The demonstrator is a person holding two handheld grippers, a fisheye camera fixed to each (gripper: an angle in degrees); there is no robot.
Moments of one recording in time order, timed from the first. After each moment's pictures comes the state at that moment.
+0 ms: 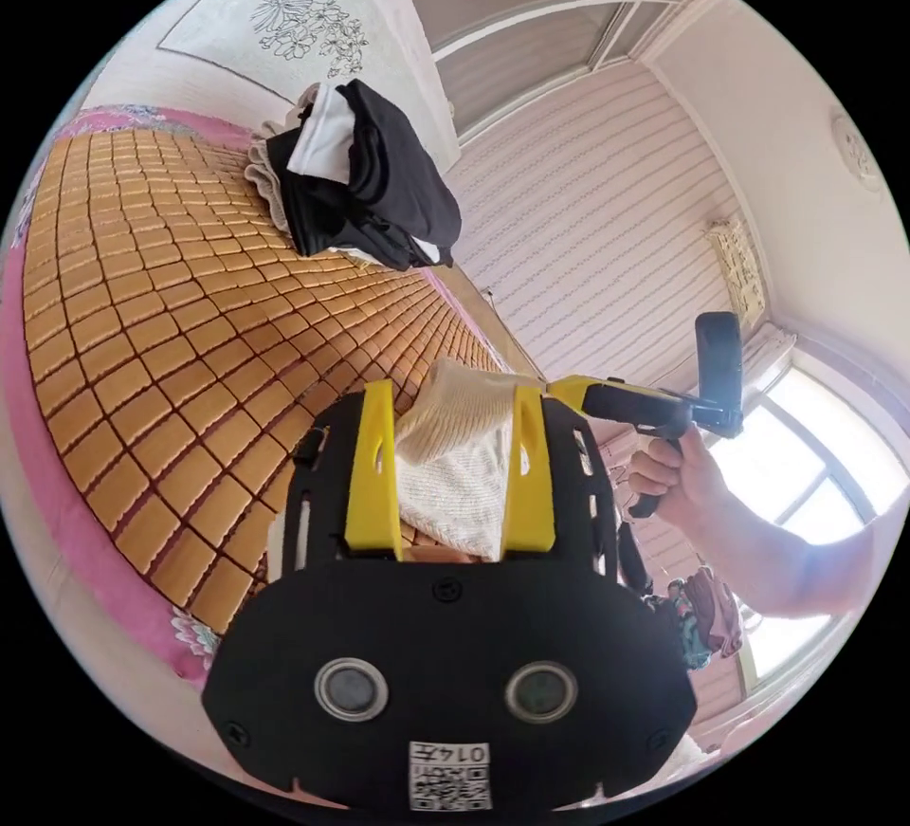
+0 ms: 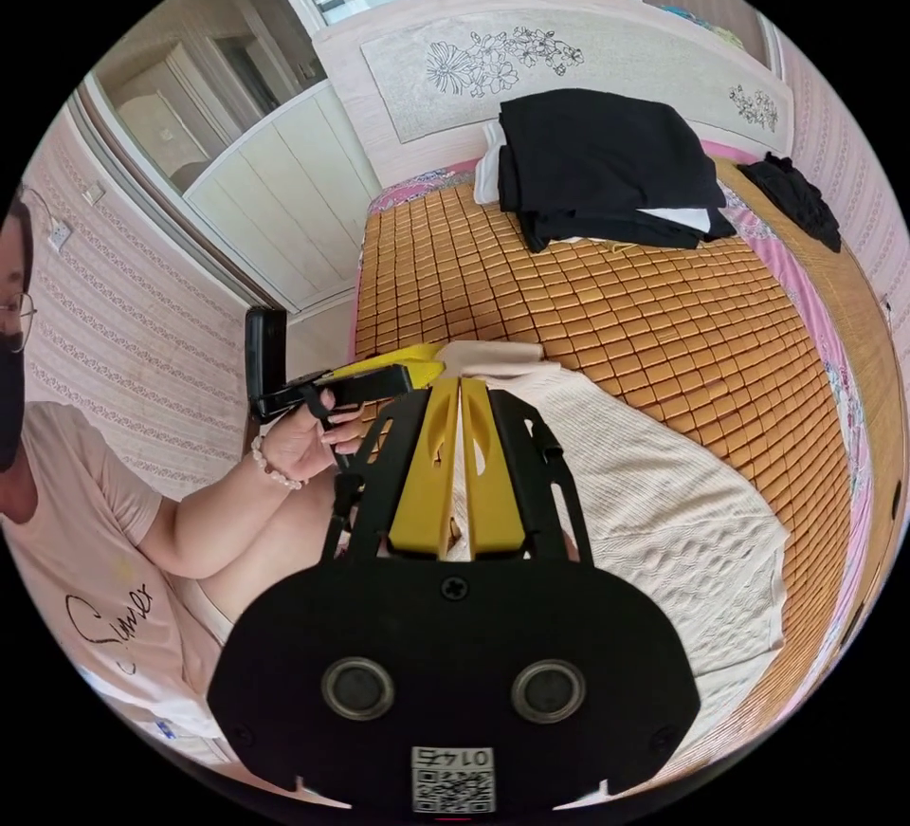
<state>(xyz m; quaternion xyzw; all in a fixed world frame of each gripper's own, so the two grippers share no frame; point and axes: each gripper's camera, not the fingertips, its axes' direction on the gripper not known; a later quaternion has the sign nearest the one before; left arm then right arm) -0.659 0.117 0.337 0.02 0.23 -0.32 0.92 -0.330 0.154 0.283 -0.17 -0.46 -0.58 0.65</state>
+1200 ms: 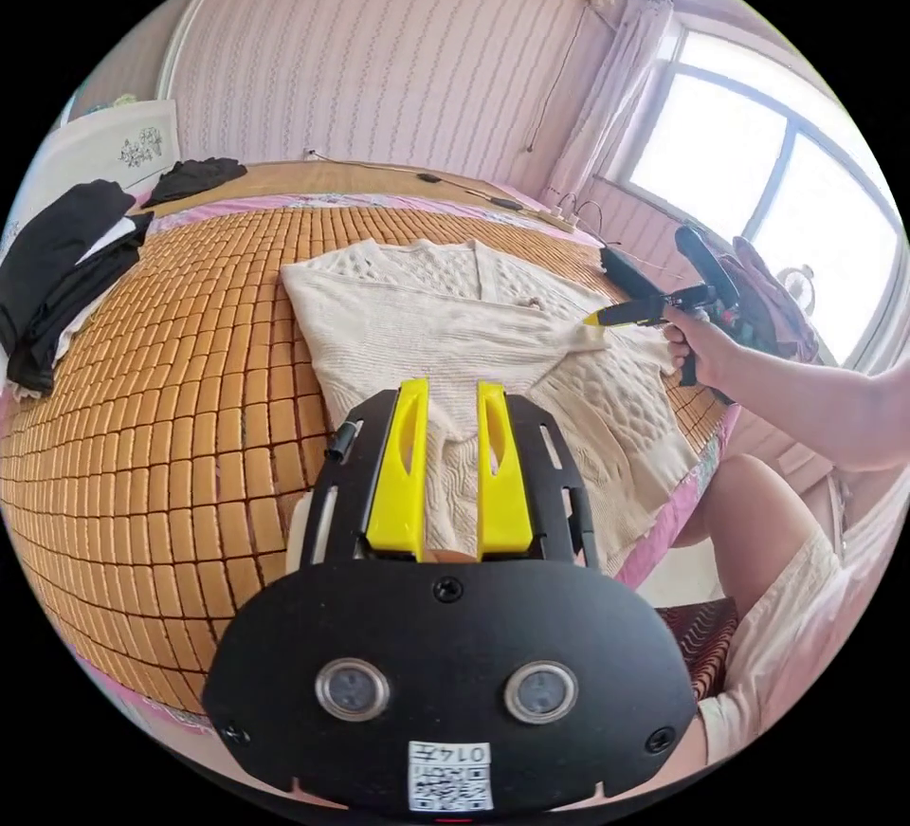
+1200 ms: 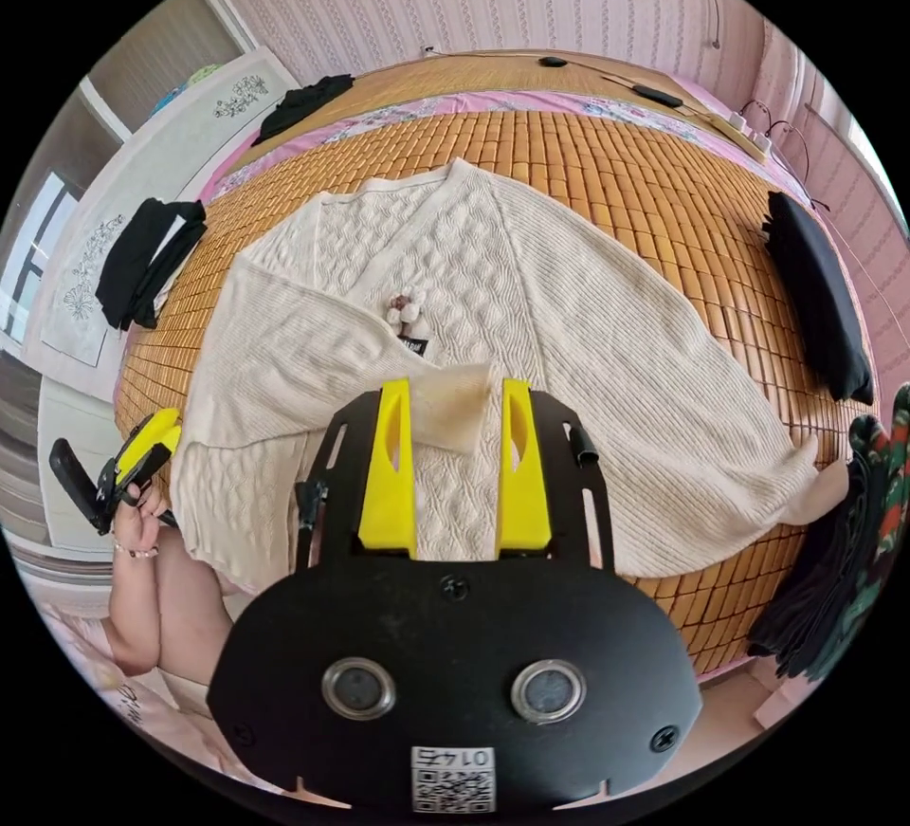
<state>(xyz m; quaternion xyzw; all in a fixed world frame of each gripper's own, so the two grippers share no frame) -0.244 0.113 0.413 -0.16 0.31 0.11 0.93 0.197 0.012 0.420 -0.21 -0.19 -0.16 0.94</state>
